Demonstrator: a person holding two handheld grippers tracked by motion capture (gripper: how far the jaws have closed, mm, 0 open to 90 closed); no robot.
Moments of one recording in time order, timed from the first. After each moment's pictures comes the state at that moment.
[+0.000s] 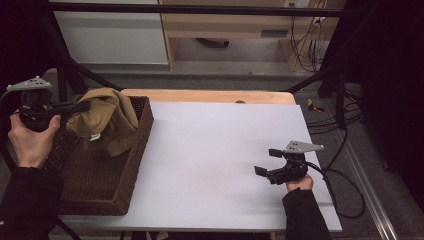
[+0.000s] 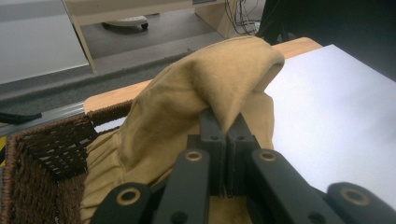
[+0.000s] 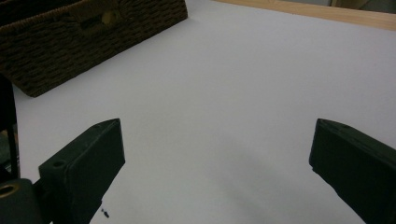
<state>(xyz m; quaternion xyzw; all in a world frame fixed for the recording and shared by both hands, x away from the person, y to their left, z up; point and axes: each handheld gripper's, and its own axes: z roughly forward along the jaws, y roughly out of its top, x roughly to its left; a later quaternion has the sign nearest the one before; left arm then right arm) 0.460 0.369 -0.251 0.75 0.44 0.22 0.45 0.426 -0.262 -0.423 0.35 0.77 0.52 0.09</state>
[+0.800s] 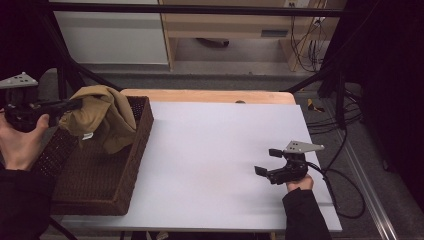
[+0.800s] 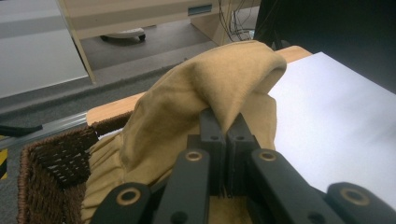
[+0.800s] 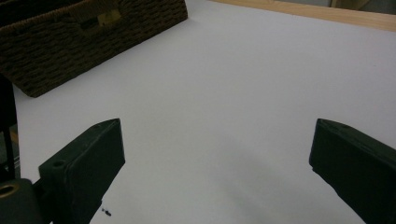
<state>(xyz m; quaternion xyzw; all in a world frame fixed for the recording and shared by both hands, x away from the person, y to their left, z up) 0.444 0.375 -0.232 0.75 0.42 0.22 0.47 0.426 -0.262 -0.423 0.35 0.77 0.52 0.09</state>
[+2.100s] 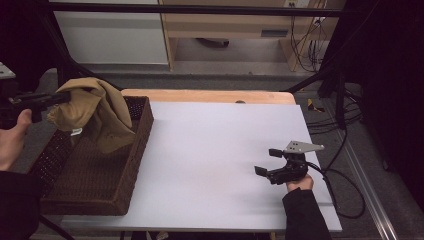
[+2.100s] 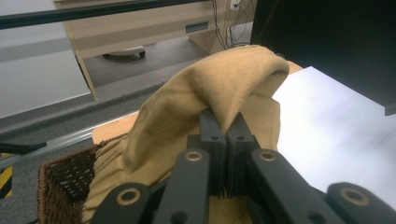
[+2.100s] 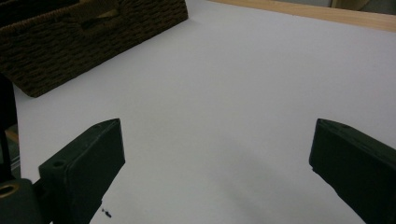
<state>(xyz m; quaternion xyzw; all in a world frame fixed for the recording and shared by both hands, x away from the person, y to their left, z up) 0.425 0.380 -0.199 0.74 0.40 0.24 0.48 0.426 -0.262 -0.423 0.34 0.77 0.52 0.09</state>
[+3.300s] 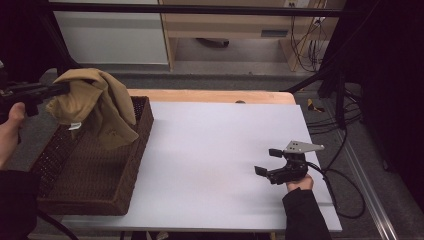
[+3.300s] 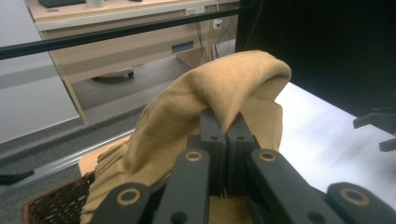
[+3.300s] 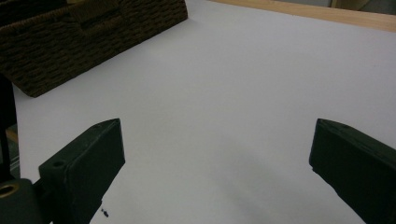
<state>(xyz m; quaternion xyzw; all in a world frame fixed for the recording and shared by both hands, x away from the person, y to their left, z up) 0.412 0.360 -0.168 0.74 0.36 0.24 0.51 0.426 -0.262 -0.423 0.35 0.77 0.52 0.09</state>
